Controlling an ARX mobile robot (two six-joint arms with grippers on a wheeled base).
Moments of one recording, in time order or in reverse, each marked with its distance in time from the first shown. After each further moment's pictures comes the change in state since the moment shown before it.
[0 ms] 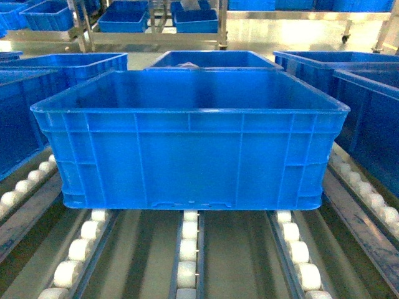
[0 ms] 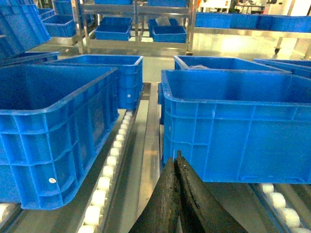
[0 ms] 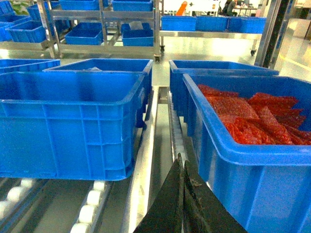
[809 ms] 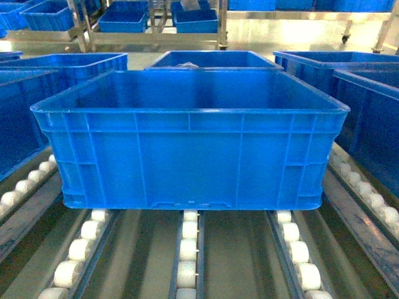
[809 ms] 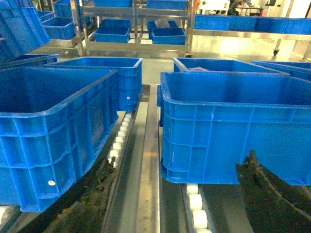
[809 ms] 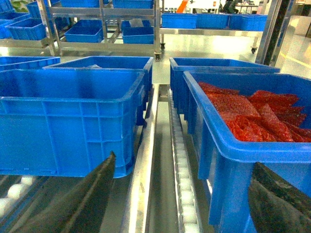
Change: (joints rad) left arm 0.000 0.000 0.000 0.000 -0.001 0.000; right arm 0.000 0.000 0.000 -0.007 -0.001 0.000
